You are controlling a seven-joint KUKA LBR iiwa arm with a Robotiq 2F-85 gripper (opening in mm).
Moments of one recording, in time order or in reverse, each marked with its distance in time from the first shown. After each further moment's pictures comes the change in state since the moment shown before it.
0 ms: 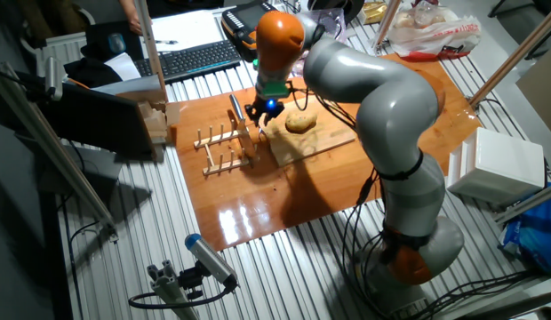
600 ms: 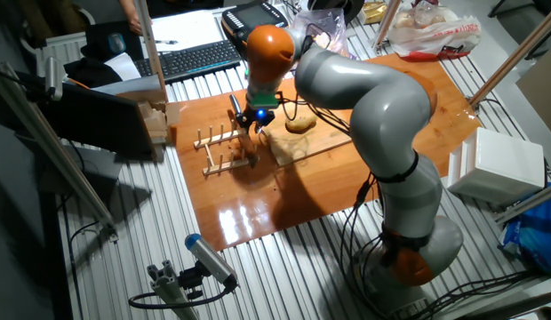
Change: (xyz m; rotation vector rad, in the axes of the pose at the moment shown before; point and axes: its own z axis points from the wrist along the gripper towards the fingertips) arm 0.002 0.027 0.016 0.003 -0.022 0.034
